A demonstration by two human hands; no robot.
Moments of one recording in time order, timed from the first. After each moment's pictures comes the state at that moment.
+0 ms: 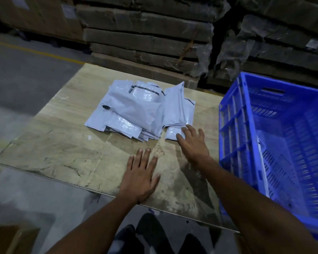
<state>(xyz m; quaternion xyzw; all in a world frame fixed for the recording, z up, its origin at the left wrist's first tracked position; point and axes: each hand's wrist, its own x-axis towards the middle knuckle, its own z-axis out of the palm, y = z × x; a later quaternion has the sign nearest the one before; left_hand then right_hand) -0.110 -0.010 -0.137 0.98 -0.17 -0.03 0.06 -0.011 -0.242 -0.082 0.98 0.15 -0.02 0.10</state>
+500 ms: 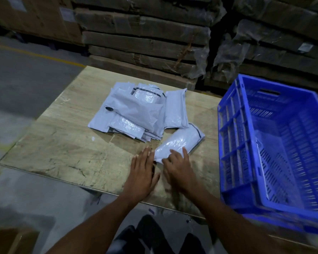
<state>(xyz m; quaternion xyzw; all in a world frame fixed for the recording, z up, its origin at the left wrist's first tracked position) -0.113 -0.004 -0.140 0.97 -0.16 0.04 0.19 -0.095 -0.186 -0.097 0.97 0.24 0.09 -0.01</state>
